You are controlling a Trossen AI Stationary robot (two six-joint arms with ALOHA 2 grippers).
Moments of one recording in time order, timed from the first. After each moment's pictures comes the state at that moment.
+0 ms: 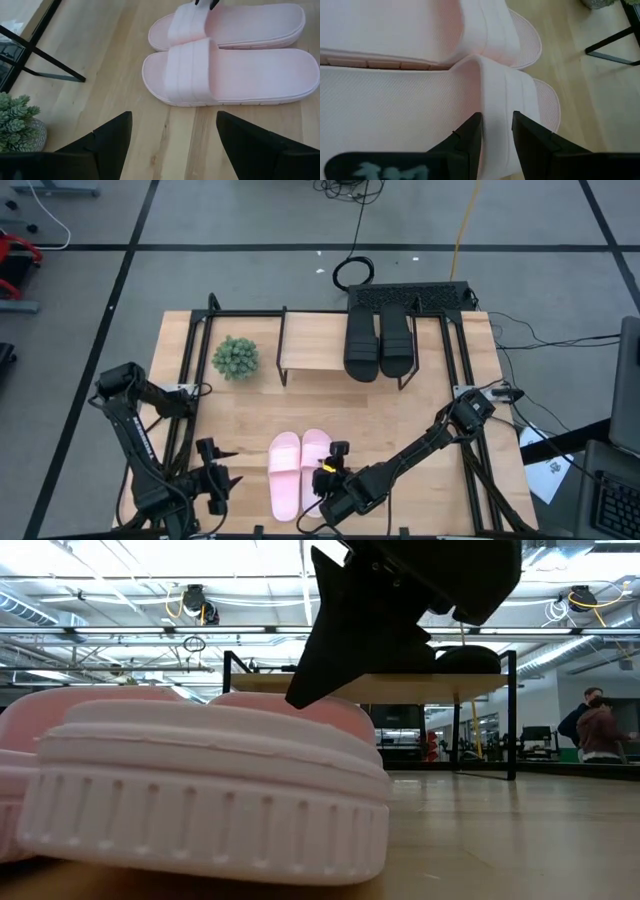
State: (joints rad) left arm -1.12 1.65 1.28 -1.29 -0.79 -1.28; right arm 0.59 2.22 1.73 -0.72 0.73 0.43
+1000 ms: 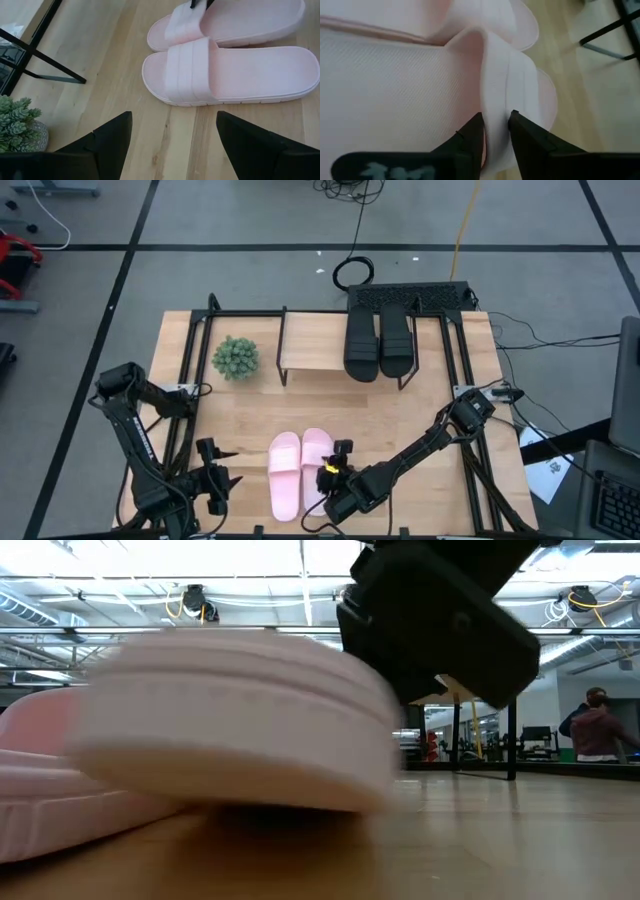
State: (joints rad) left arm -1.12 1.65 1.28 -1.29 -0.79 -1.26; right arm 0.59 2.22 1.64 -0.70 0.78 0.44
